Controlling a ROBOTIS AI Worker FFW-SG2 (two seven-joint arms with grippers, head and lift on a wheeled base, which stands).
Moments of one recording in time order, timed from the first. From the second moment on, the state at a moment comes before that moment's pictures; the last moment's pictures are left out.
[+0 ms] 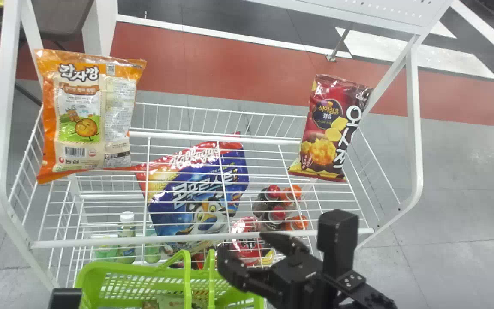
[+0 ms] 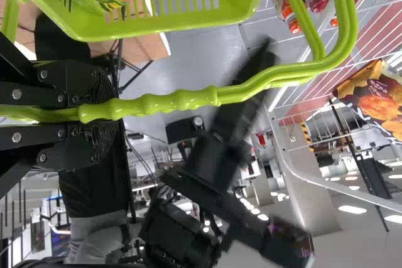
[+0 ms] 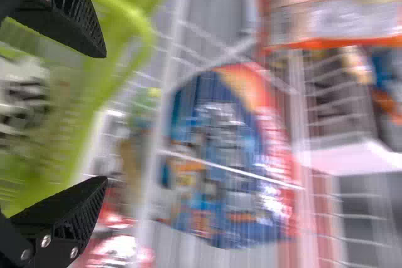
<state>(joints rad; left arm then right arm) 0.61 0.00 -0.12 -2.30 0.35 1.41 -0.87 0.77 -0.17 -0.05 -2.47 -0.24 0.71 0.23</state>
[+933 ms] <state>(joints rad) 0.60 0.00 -0.10 -2.25 0.36 1.39 -0.88 0.90 -0.15 0.08 -2.33 -0.05 -0.08 0.08</state>
